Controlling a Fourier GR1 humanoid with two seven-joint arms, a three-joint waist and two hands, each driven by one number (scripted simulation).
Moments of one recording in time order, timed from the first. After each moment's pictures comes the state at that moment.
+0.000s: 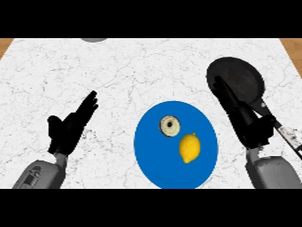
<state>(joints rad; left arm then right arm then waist) -0.18 0.29 -0.26 -1.31 0.23 0.07 0.01 -0.20 -0.21 0.18 -1.50 -0.11 0.01 0.07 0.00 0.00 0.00</state>
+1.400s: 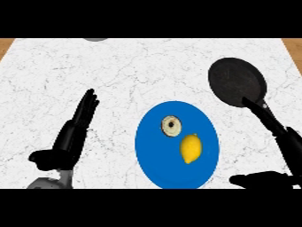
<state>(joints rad) -0.05 0.18 -0.26 -1.57 0.14 0.16 -0.12 0.05 -0.46 0.19 -2.00 0.25 0.06 0.32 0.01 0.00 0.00</state>
